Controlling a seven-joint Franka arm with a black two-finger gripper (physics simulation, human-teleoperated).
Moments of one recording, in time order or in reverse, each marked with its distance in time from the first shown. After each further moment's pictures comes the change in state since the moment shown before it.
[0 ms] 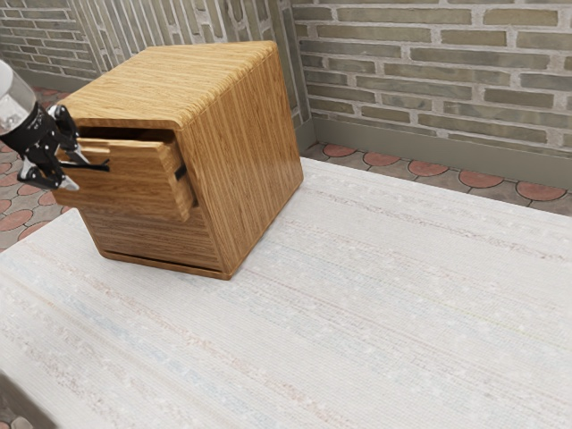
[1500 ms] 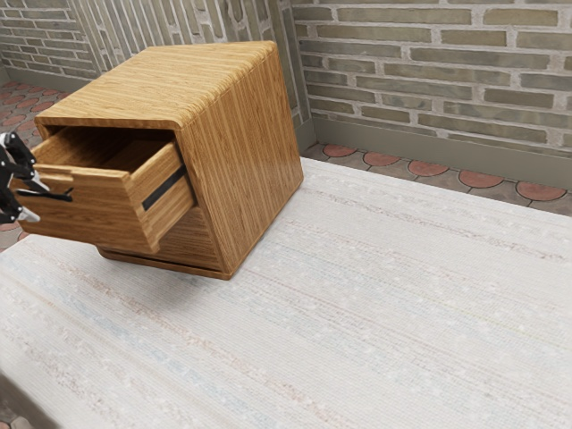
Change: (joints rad) arm 0.031 -0.288 0.004 -0.272 0.010 0.017 -0.020
